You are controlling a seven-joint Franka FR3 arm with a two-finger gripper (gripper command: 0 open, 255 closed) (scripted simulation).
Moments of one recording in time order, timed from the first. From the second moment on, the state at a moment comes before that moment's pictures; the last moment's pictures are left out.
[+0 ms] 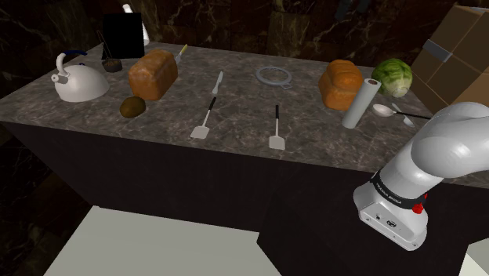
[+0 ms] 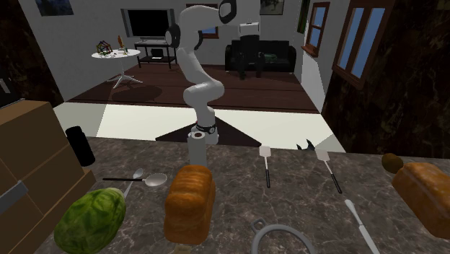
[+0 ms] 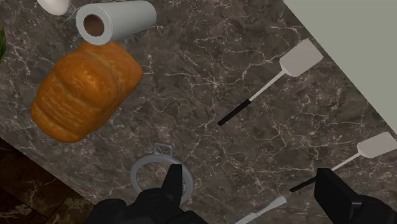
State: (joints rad) arm -0.01 -0.83 0.07 -2.28 -0.07 1.69 0.07
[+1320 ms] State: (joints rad) arm -0.05 -0.93 -0.37 -2.66 -0.32 1.88 -0.48
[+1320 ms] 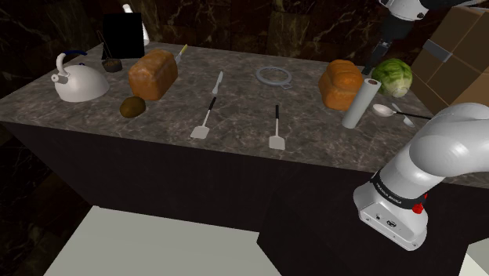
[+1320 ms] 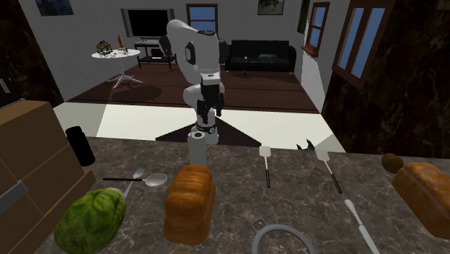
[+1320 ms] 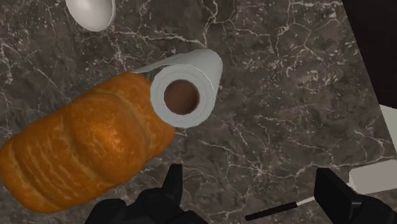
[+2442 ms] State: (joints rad) arm -0.07 -0.76 -0.60 -2.74 -0.46 2.11 -0.67
